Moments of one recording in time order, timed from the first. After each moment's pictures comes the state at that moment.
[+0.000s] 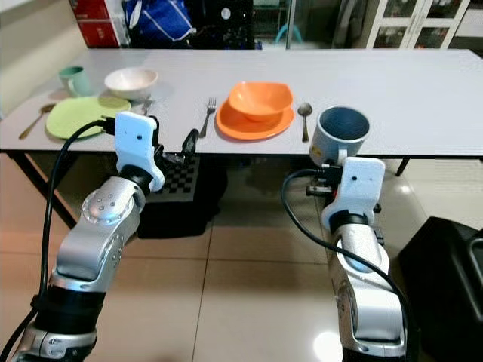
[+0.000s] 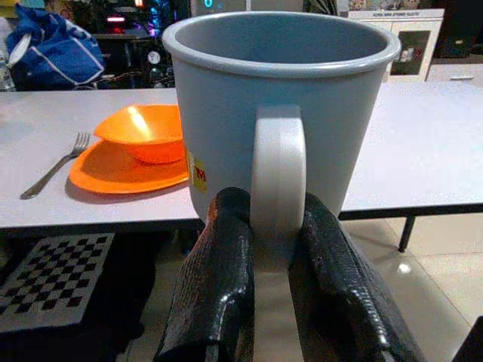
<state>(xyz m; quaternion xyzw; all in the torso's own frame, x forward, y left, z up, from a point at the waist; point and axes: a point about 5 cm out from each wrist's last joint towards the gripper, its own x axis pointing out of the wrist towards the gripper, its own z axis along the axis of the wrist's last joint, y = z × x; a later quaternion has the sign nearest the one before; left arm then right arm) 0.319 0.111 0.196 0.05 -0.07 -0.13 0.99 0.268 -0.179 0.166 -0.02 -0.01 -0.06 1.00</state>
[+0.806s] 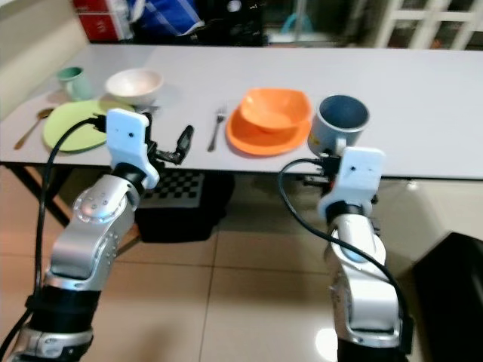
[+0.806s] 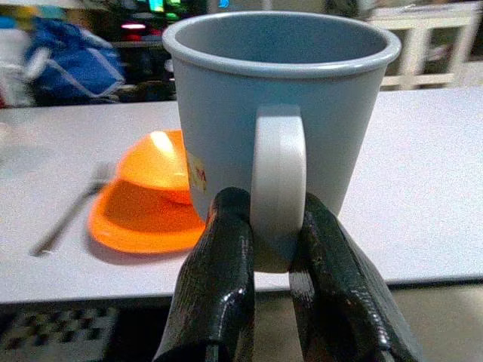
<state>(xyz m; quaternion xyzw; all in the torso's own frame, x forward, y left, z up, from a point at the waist) 0.319 0.119 0.199 0.05 -0.08 -0.13 0.99 0.275 -0.168 0.179 0.00 -0.03 -0.05 1.00</state>
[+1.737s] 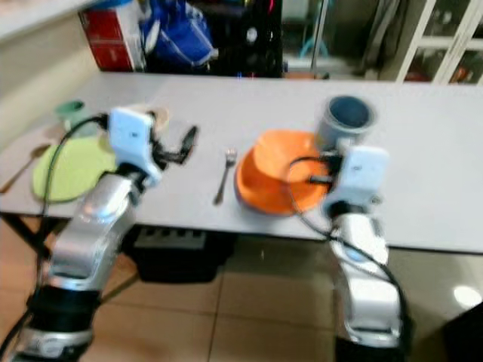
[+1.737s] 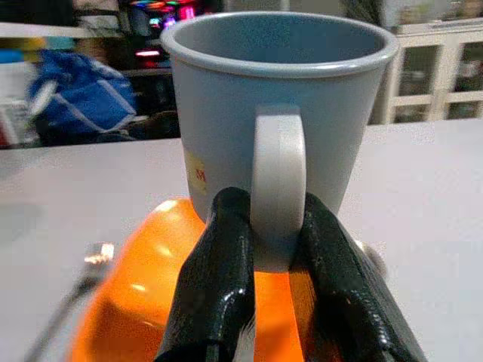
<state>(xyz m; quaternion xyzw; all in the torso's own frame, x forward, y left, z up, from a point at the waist) 0.319 0.120 0.199 0.05 -0.08 -0.14 0.98 0.276 -0.167 0.180 0.01 -0.03 -0.05 1.00</state>
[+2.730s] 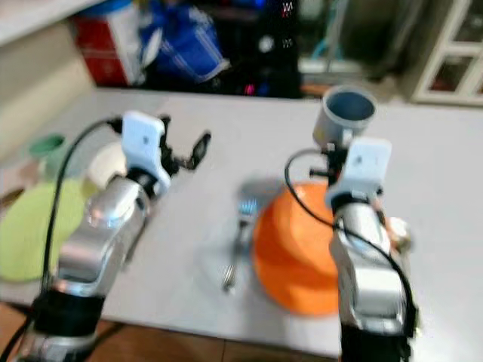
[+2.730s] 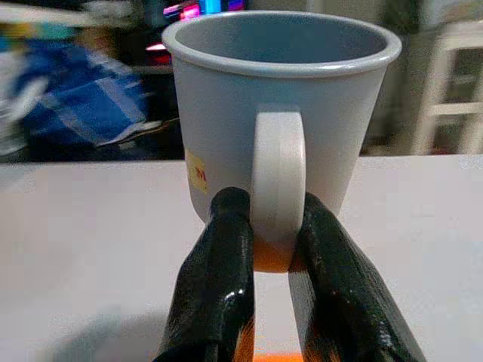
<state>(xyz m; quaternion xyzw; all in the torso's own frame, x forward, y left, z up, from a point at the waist) 0.312 0.104 0.197 0.06 -0.08 -0.19 0.98 0.291 -0.177 0.181 0.01 -0.03 -0.05 1.00</state>
